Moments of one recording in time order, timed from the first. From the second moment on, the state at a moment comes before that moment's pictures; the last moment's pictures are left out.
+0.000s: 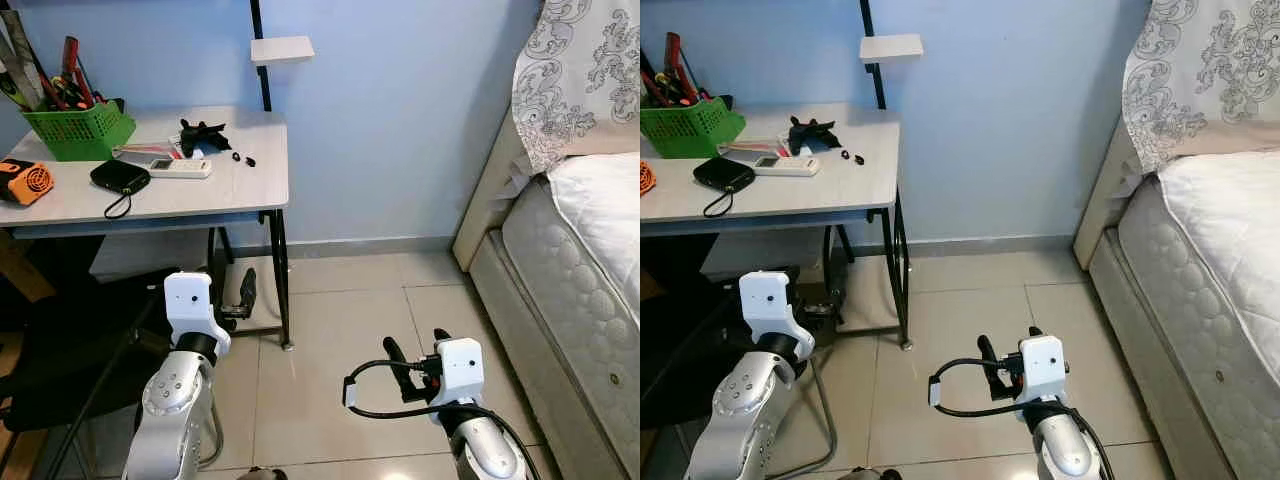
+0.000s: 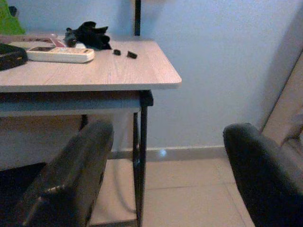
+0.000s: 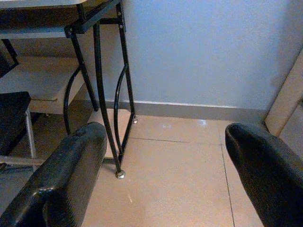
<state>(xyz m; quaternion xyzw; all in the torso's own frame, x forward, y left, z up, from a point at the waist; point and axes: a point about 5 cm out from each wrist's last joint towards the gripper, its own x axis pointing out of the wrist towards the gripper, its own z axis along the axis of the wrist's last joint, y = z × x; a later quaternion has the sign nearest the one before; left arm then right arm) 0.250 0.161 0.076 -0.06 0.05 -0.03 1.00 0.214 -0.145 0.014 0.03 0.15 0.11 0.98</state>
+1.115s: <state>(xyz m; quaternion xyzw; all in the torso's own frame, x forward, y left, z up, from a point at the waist) 0.278 0.104 0.083 -0.05 0.04 -0.16 0.98 0.259 -0.190 0.054 0.00 0.07 0.02 1.00</state>
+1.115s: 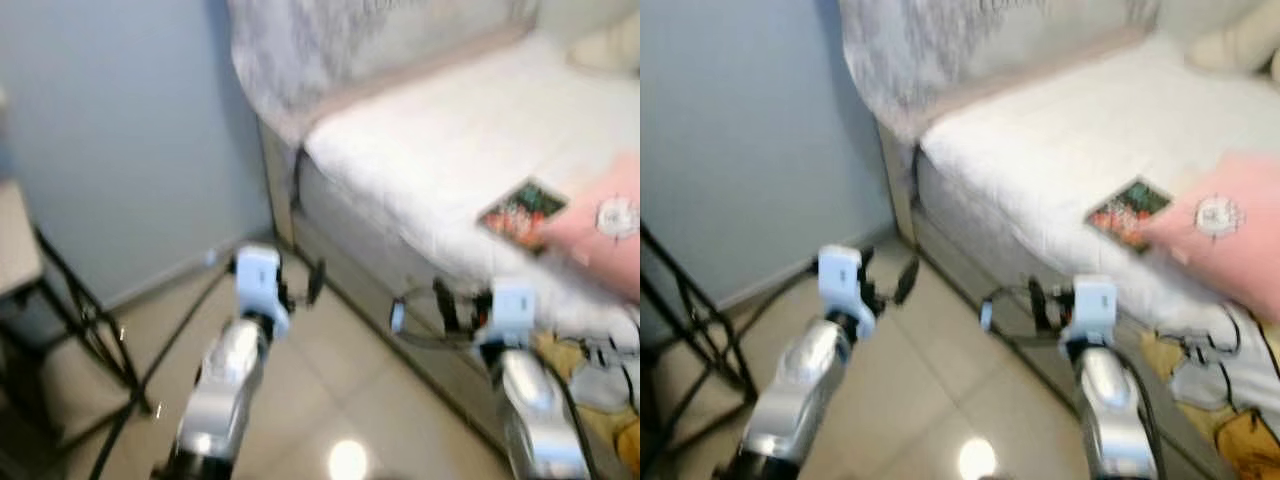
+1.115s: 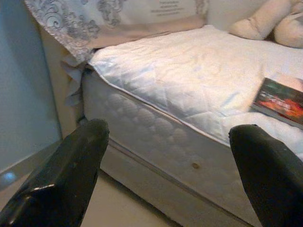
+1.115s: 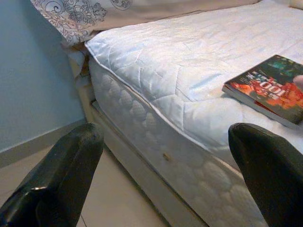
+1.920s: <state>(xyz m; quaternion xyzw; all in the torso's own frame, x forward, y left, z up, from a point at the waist) 0.295 0.108 0.094 -0.02 0.02 -0.17 0.99 0.253 -0.194 0.053 -0.01 0.05 0.00 1.00</state>
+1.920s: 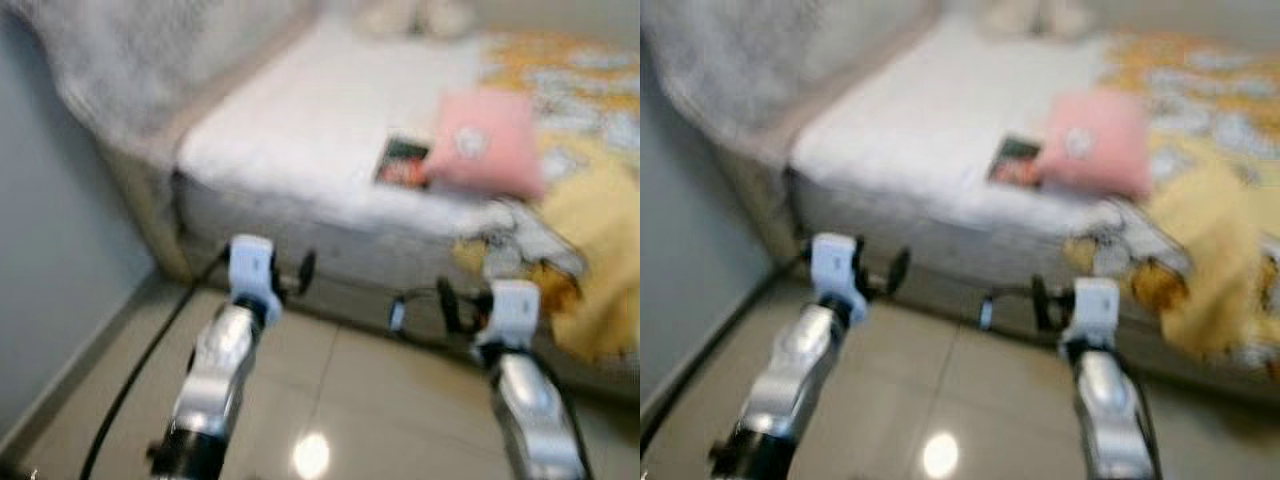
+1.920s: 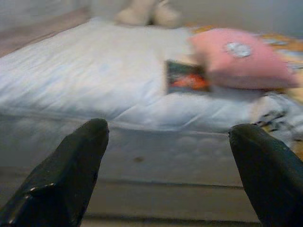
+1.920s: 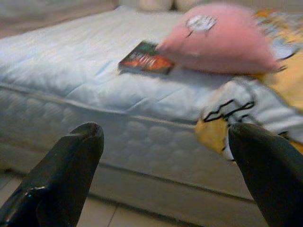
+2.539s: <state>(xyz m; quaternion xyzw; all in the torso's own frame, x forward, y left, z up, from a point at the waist) 0.285 0.115 0.090 -0.05 0.00 -0.12 0.99 0.257 -0.207 0.070 -0.01 -0.01 -0.06 1.00</state>
